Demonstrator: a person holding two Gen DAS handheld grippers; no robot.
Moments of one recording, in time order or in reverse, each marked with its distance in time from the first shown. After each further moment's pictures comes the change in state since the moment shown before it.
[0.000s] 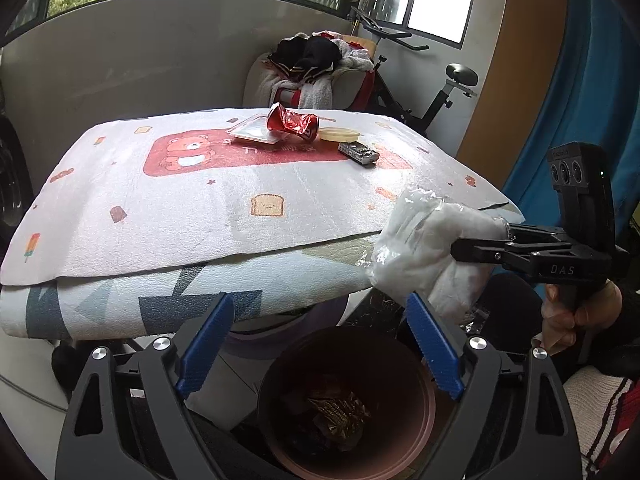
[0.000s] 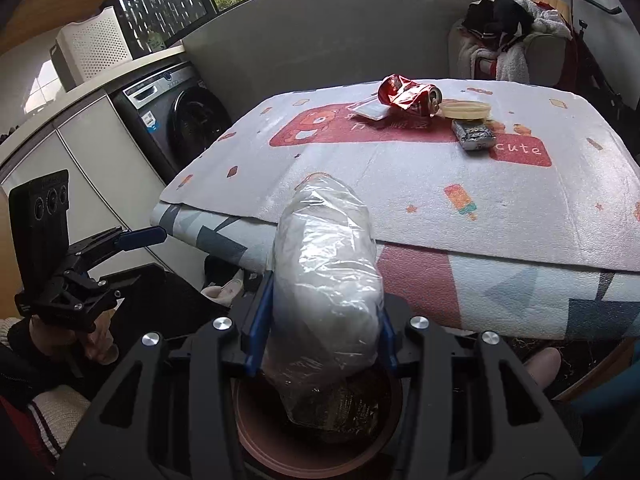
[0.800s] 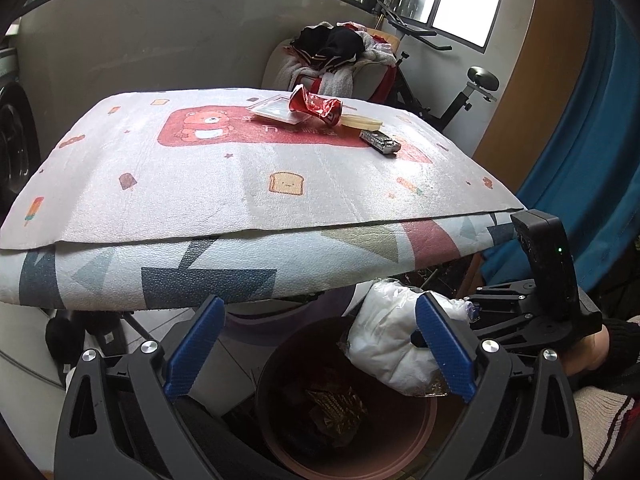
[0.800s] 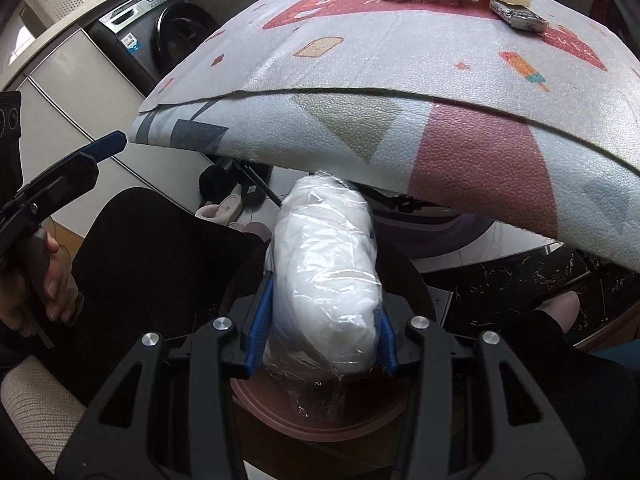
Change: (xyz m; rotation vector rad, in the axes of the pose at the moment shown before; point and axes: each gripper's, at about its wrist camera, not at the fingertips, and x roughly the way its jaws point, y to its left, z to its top) left arm 0.012 0.014 -0.012 -0.075 0.041 0.035; right arm 0.081 0.007 -0.044 0.018 0.317 -0.008
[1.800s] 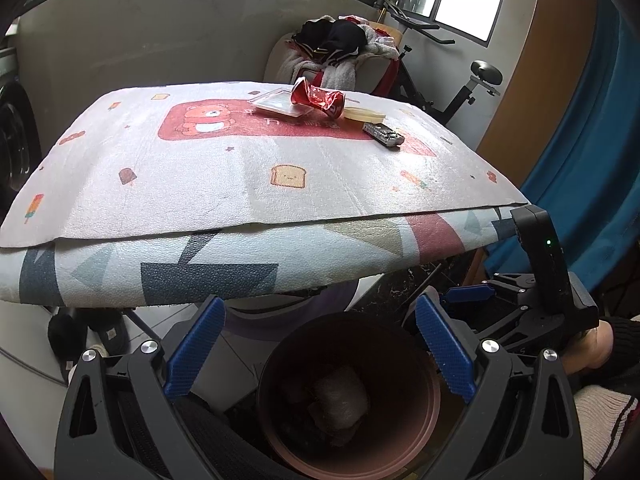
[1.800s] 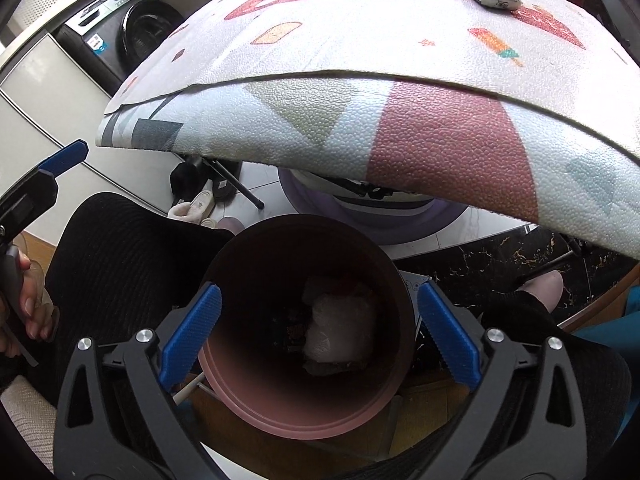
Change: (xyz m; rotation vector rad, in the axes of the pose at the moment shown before) left arm 0.004 0.000 0.000 0.001 0.022 0.011; right arm 0.005 -0.015 0.004 0.073 0.024 -0.085
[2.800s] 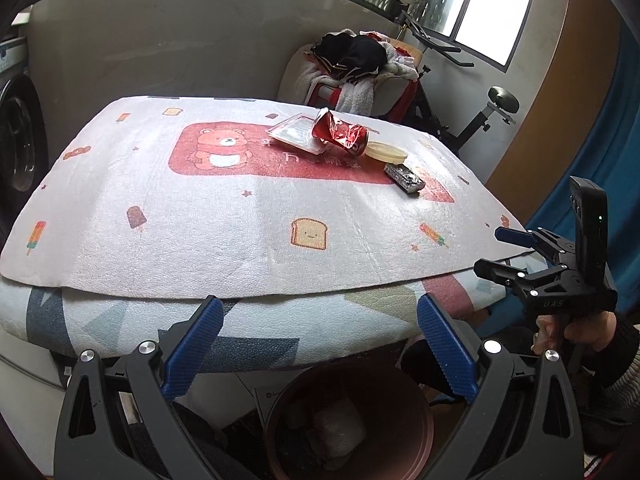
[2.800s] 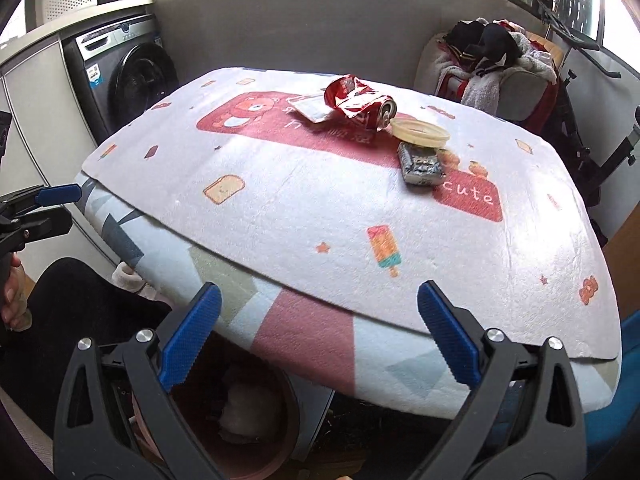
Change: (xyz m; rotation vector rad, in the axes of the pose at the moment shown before) left arm 0.007 0.026 0.062 -0.075 -0.035 0.009; right arm -0.091 -0.041 0.089 -0.154 -0.336 -0.215
